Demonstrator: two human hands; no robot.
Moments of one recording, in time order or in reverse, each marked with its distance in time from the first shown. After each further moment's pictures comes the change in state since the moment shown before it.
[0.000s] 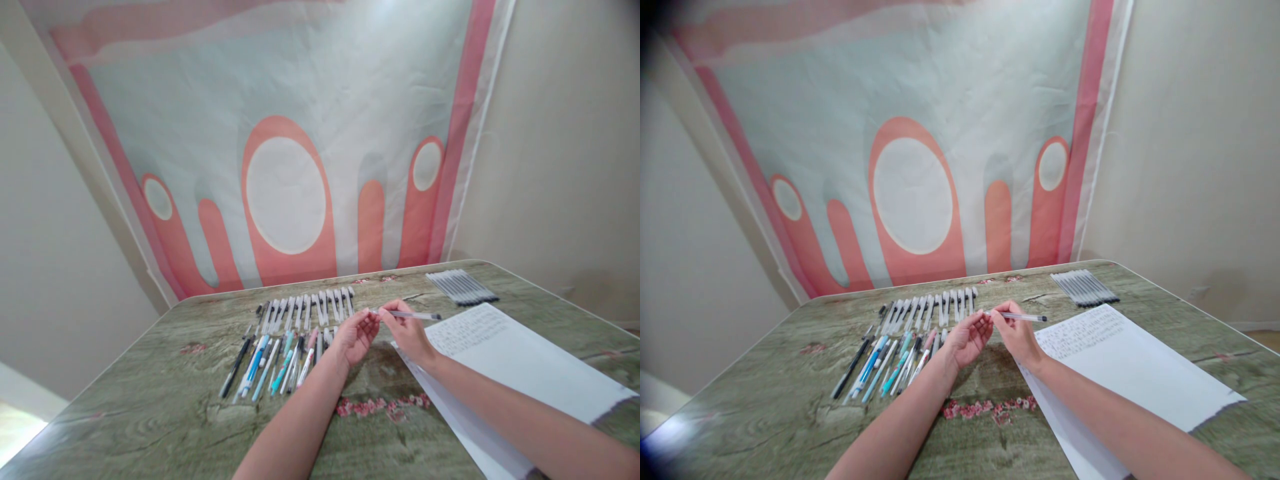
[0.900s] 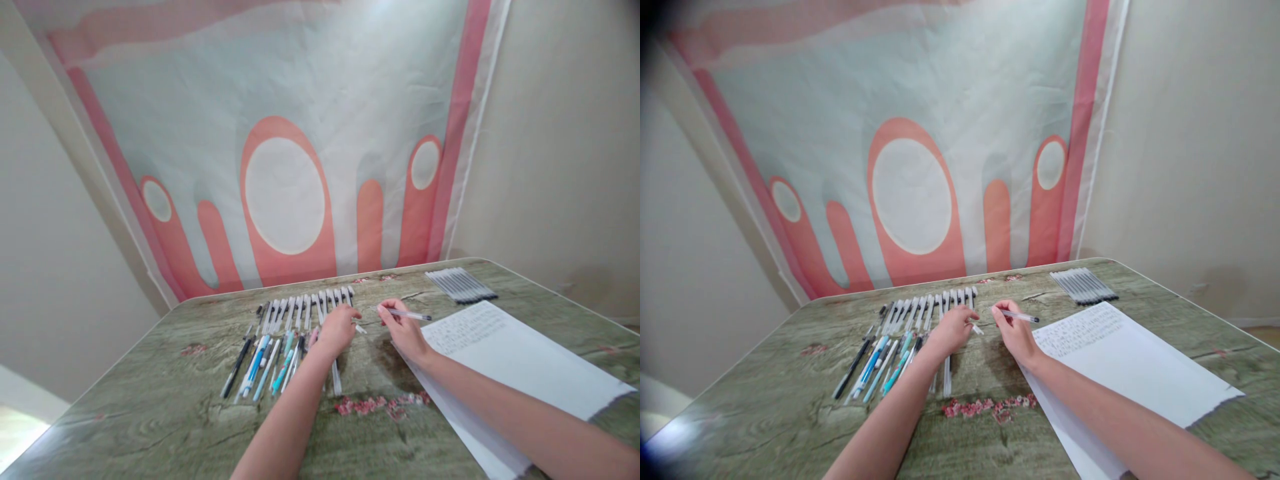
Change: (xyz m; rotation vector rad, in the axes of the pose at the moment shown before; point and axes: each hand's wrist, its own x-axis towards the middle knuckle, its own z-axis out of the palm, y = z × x) left_hand -0.004 0.042 -0.018 1.999 0.002 0.659; right_hand 0.000 0.021 0.005 0.036 0.009 0.071
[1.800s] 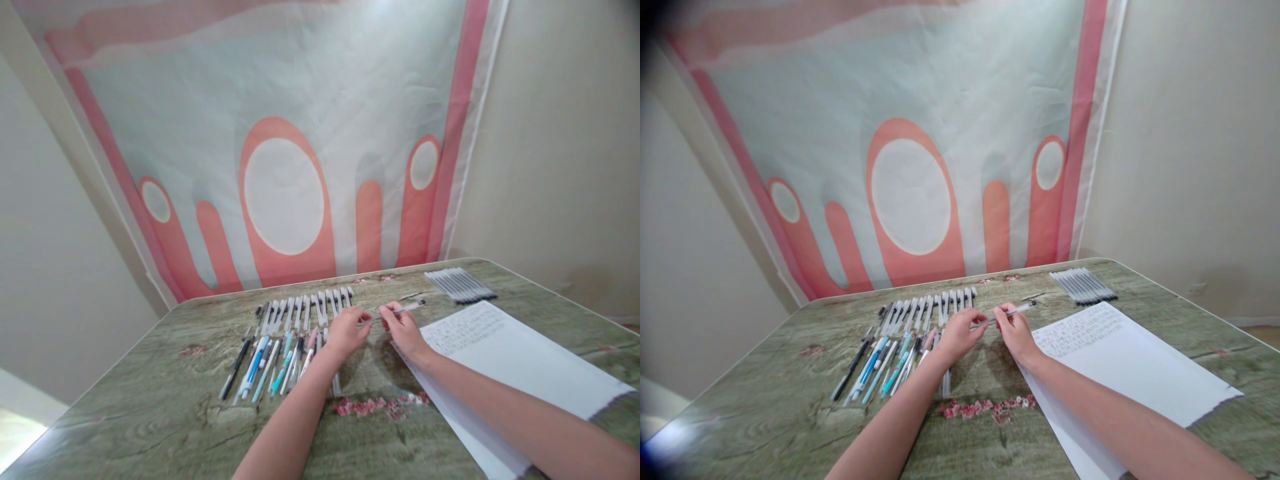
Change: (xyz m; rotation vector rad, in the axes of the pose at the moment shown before) left_hand -0.004 0.022 0.007 -0.061 0.063 0.083; right_hand 0.001 -0.001 -0.001 -0.043 -0.013 0.077
